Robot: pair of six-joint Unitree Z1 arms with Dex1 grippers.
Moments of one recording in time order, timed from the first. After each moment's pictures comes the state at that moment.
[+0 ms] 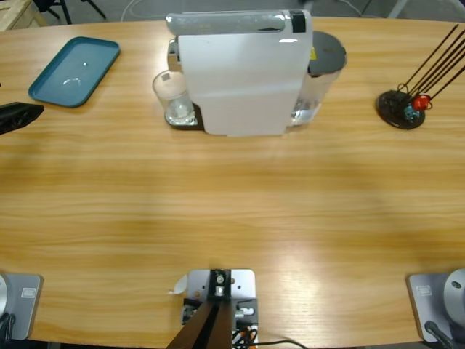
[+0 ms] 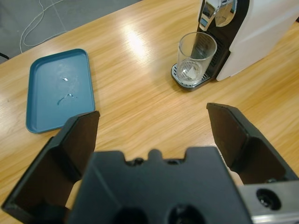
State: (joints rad) arm 0 -0.70 0.96 -0.62 0.19 0.11 -0.02; arm 1 0.71 1.89 -2.08 1.14 -0.18 -0.03
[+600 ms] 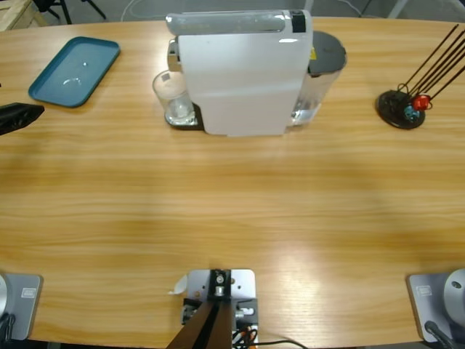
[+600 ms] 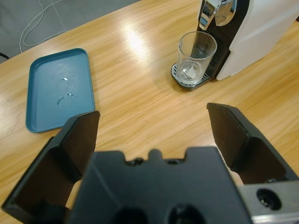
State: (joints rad) arm 0 -0.70 0.96 -0.62 0.19 0.11 -0.02; arm 1 0.72 1.88 -2.20 1.28 -0.16 -0.04
